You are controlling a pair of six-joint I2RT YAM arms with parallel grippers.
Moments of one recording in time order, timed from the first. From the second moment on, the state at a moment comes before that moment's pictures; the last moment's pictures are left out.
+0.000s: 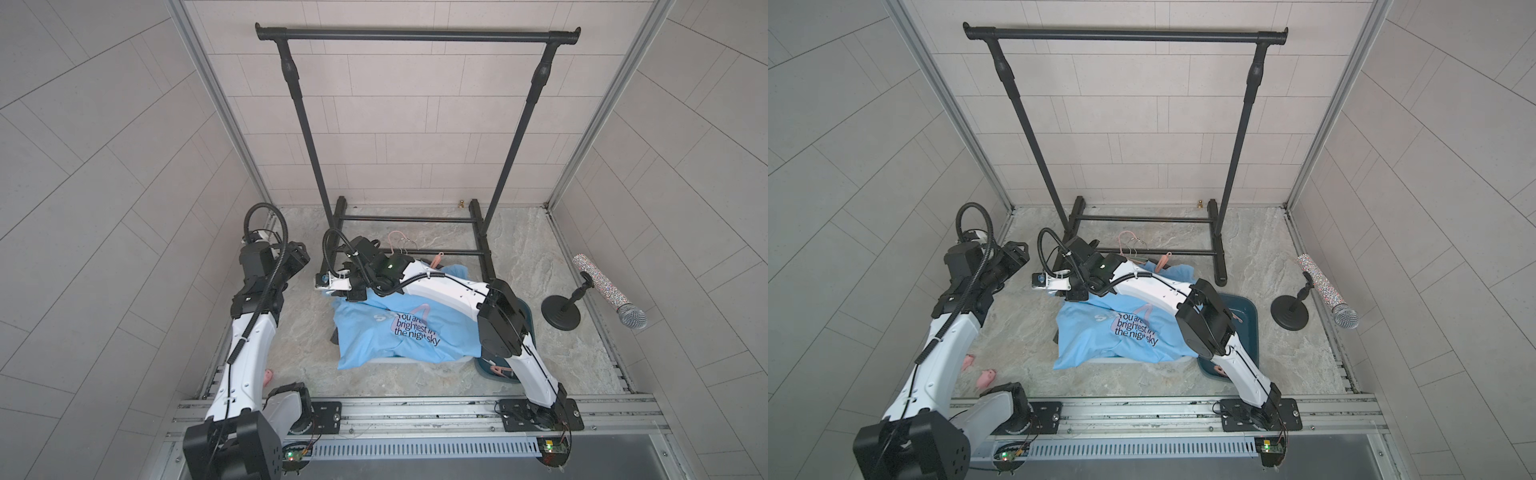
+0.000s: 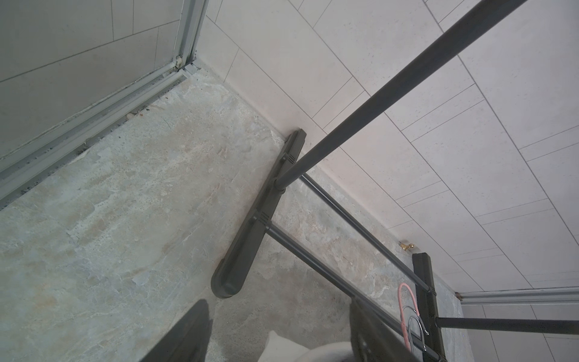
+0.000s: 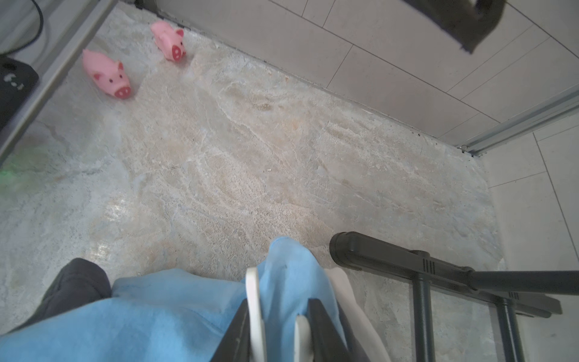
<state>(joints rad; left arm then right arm) 0.20 1.02 0.82 -0.25 0.20 -0.59 0.93 2.21 1.97 -0.45 -0.34 -0.69</state>
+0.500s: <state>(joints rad) 0.18 0.87 0.84 -0.29 0.37 -0.54 0.69 2.02 1.60 0.43 -0.68 0.06</state>
